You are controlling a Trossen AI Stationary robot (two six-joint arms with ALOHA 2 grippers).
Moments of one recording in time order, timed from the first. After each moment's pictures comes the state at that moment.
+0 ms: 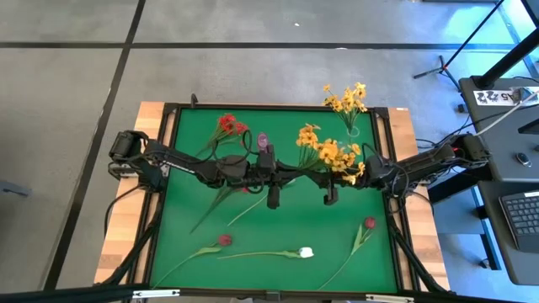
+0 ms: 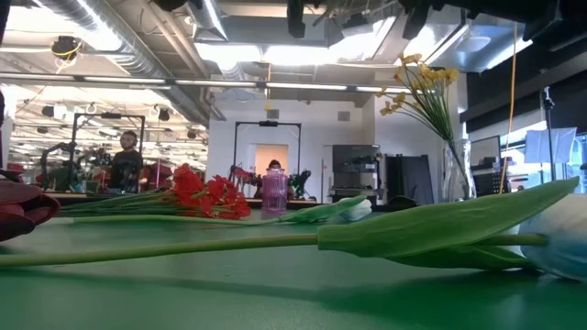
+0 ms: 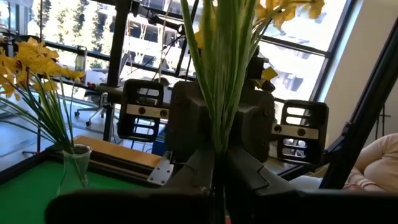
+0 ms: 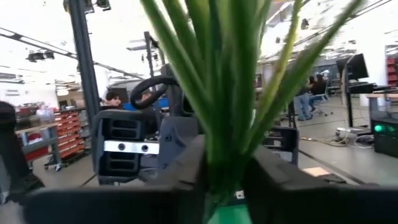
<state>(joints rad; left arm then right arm) -0.13 1.70 1.06 0.75 -0.27 -0.21 0.20 1.21 0.51 1.04 0.22 0.06</state>
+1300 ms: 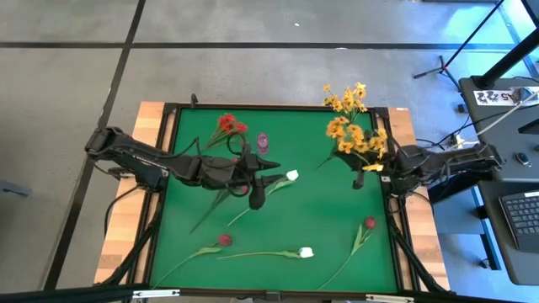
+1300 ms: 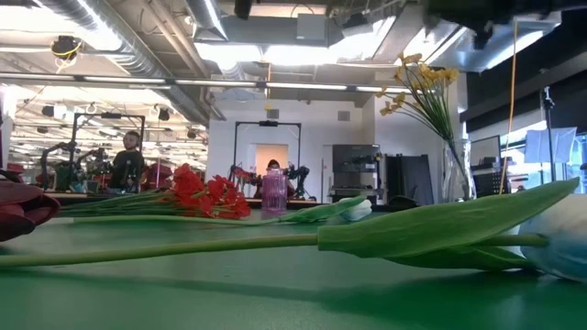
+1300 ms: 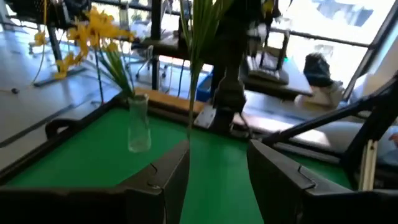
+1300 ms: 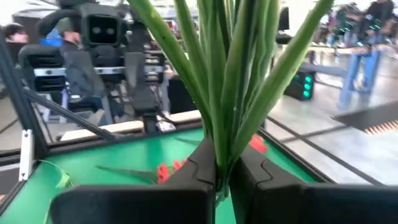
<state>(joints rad) -0.21 1.44 1.07 0.18 -0.49 -0.23 0.20 0.52 0.51 0.04 0.47 0.07</state>
